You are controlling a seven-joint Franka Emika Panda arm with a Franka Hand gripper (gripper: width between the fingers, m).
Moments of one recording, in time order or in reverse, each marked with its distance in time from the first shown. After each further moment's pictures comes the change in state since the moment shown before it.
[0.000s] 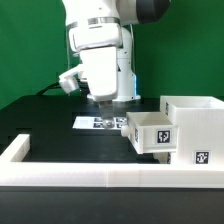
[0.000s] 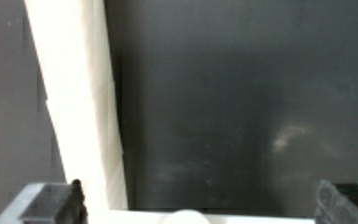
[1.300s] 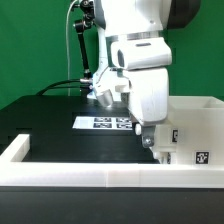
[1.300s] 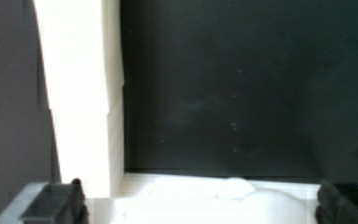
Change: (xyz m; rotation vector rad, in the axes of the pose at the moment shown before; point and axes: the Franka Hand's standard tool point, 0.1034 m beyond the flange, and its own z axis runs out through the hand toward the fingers) arm 0.046 0.019 0.026 0.129 -0.032 -0.061
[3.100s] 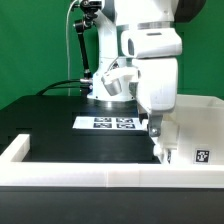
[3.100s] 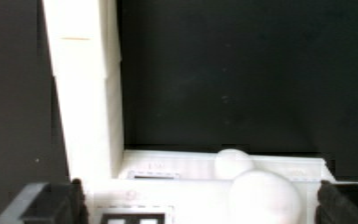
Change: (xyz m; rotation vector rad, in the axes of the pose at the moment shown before) arm 0.015 -0.003 -0.018 -0.004 -0.031 0.028
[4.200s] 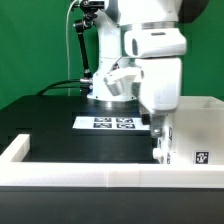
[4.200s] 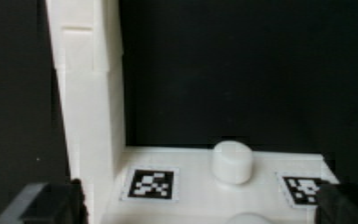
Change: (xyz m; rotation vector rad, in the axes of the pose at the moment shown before) arm -0.012 0.000 0.004 -0.006 -0.004 -0.023
